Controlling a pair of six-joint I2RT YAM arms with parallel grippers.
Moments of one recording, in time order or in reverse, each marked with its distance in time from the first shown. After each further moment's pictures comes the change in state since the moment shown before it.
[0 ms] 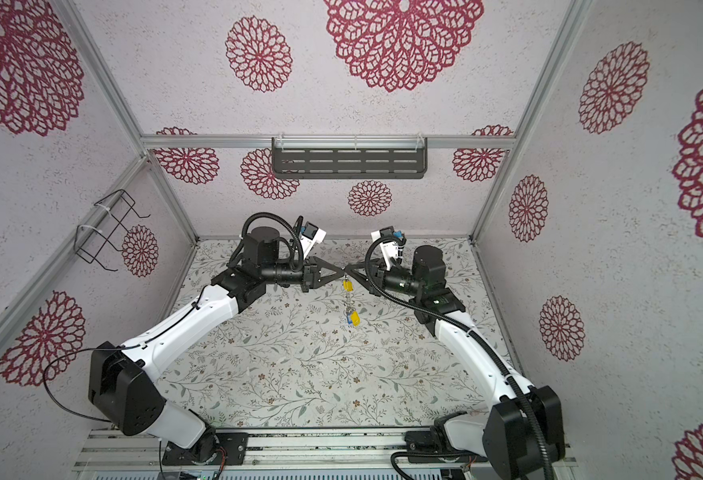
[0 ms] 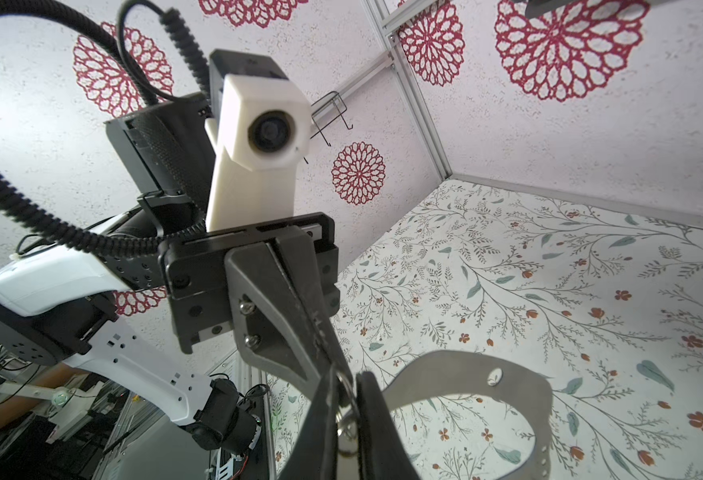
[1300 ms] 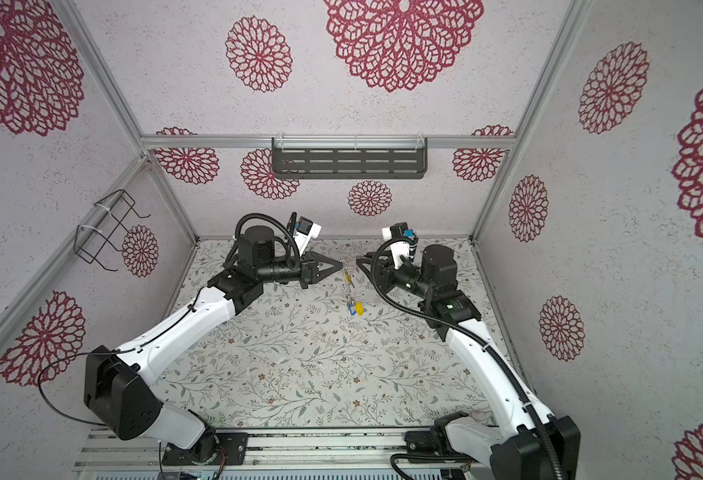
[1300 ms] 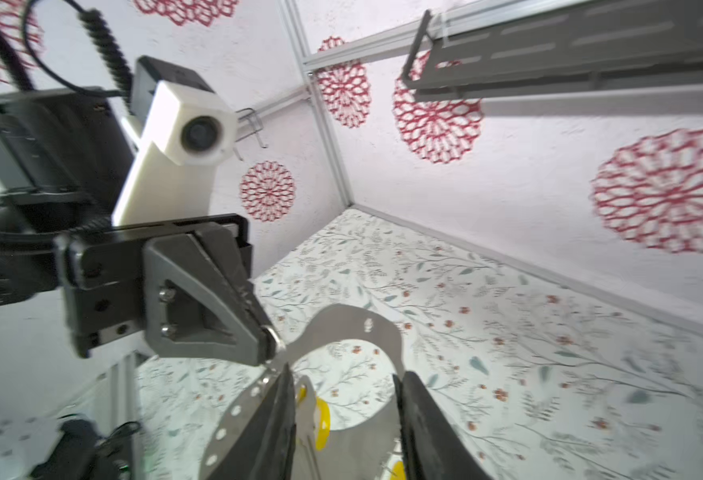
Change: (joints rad) left arm 0.004 -0.026 -0.014 0.067 -0.051 -0.007; right arm -0.005 -0.094 0.058 -0.224 0.230 -0.243
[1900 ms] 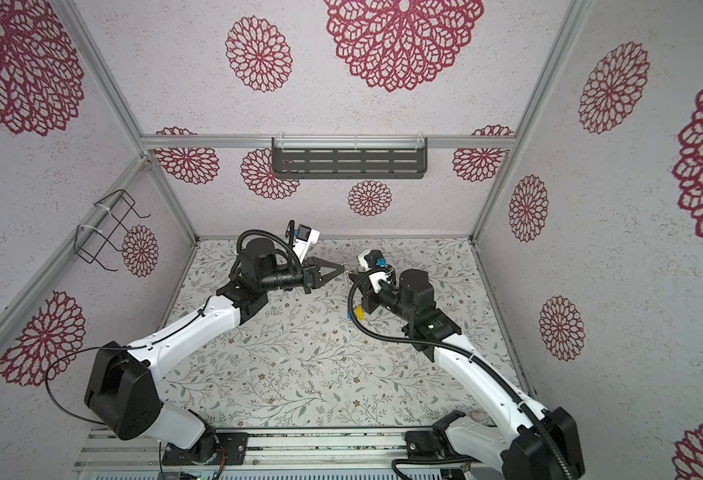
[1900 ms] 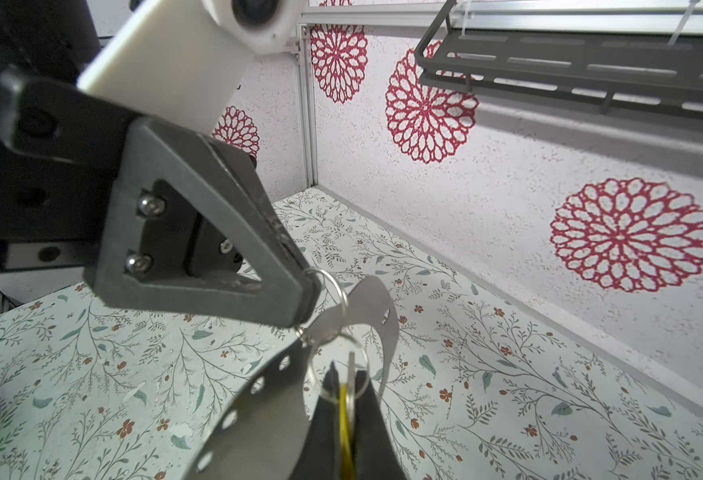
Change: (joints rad) left arm -0.002 -0.002 -0.155 0.277 -0.037 -0.135; right arm 0.180 -0.053 -0.206 0.143 0.340 -0.295
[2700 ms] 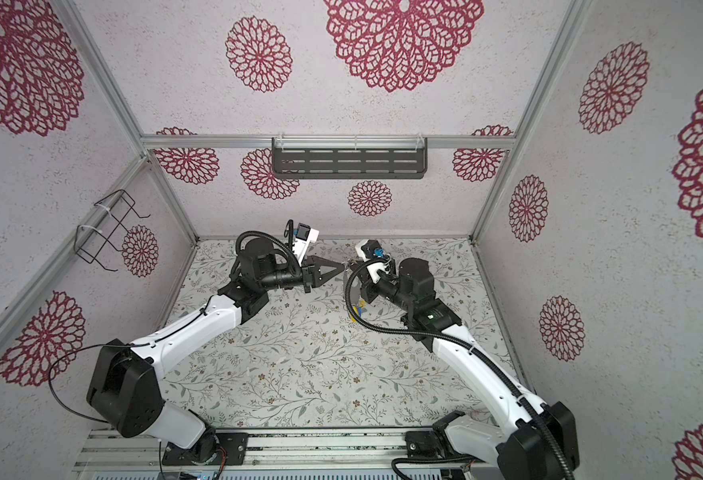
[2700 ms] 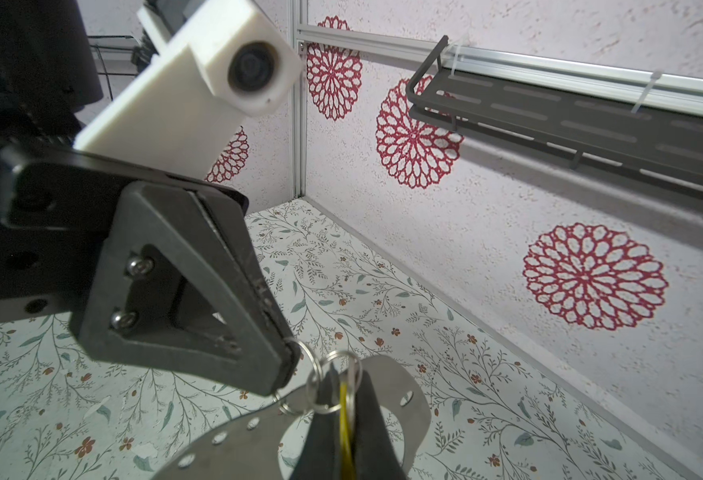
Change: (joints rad) left arm 0.006 0.017 -0.005 0.053 0.026 0.003; right arm -0.004 0.039 0.109 -0.049 0.020 -0.089
